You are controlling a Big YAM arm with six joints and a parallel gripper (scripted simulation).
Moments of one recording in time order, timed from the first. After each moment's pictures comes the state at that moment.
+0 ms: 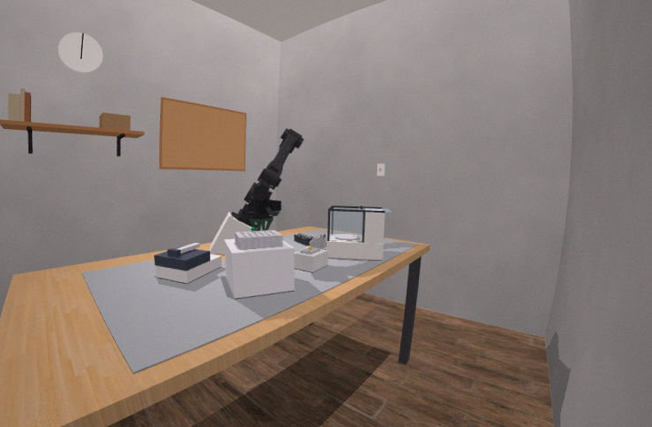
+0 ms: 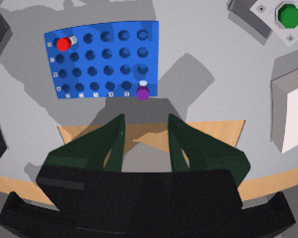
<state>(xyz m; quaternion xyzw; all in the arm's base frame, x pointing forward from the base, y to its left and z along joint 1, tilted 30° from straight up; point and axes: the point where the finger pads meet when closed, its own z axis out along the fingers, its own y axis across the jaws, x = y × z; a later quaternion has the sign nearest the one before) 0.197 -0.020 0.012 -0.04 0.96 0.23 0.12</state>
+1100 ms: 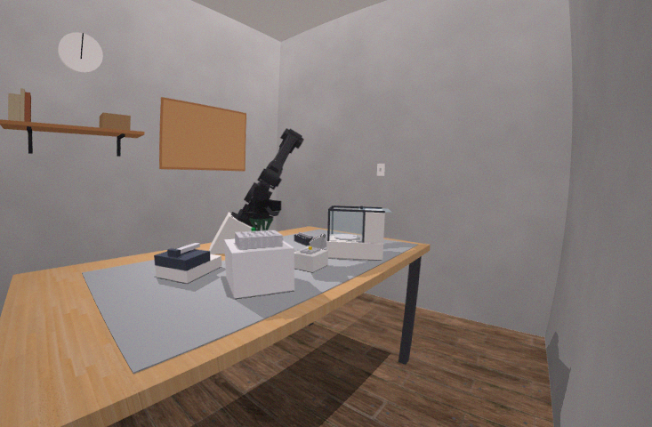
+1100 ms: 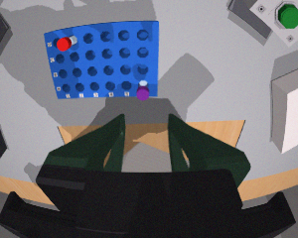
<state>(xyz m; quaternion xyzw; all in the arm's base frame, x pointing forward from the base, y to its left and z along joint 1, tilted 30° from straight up) 0.197 -0.020 0.012 -0.04 0.96 0.23 0.12</state>
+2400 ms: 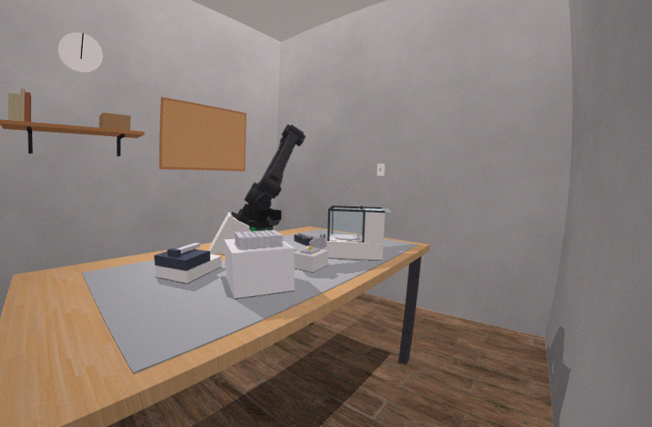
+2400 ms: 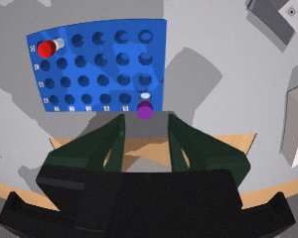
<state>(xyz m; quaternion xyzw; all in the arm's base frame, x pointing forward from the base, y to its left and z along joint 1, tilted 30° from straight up) 0.202 -0.001 -0.020 -0.04 0.96 0.23 0.12</state>
